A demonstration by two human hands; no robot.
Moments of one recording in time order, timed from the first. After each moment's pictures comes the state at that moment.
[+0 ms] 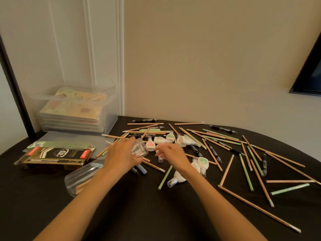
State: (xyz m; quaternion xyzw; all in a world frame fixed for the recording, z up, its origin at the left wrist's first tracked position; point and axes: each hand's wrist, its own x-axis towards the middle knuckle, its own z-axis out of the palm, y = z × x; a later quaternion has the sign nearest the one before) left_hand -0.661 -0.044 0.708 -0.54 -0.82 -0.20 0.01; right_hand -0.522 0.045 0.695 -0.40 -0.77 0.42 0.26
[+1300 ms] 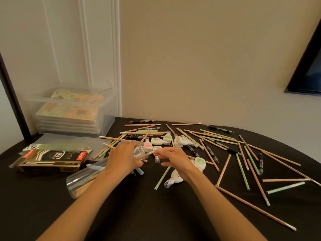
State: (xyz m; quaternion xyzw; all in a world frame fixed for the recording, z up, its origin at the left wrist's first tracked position) left_hand -0.652 -0.032 0.704 -0.54 -0.83 -0.16 0.00; right_hand -0.505 0.044 0.698 -0.42 -0.65 0.58 0.26
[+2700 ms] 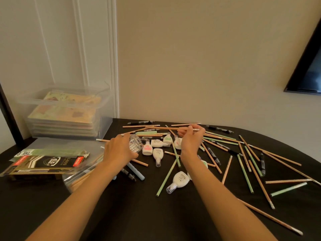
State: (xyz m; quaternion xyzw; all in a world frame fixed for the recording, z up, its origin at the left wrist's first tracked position) left_hand -0.684 -0.004 0.712 -0.51 -0.85 -0.15 0.02; right_hand -0.527 0.088 0.724 -0.42 -0.40 0.48 0.65
